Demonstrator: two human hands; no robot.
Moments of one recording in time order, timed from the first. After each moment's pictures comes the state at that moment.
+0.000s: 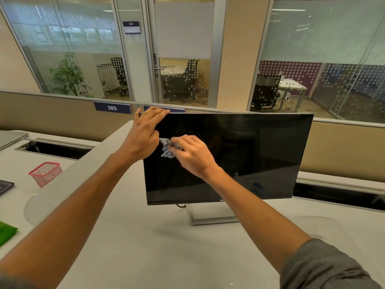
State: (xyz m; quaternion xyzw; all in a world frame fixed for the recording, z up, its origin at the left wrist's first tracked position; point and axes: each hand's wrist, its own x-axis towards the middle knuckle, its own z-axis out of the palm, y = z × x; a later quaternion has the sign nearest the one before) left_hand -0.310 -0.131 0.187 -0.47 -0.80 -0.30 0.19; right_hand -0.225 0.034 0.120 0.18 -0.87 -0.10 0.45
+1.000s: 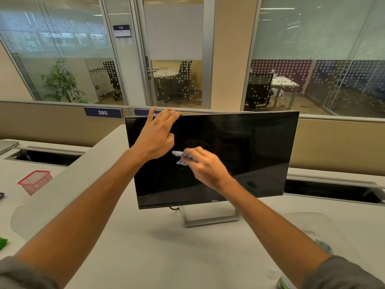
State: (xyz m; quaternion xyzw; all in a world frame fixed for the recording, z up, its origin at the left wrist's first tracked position) left_hand -0.285 -0.076 0.198 -0.51 -0.81 -0.19 0.21; right_hand -0.183 0.083 0.093 0.15 -0.90 -0.07 0.41
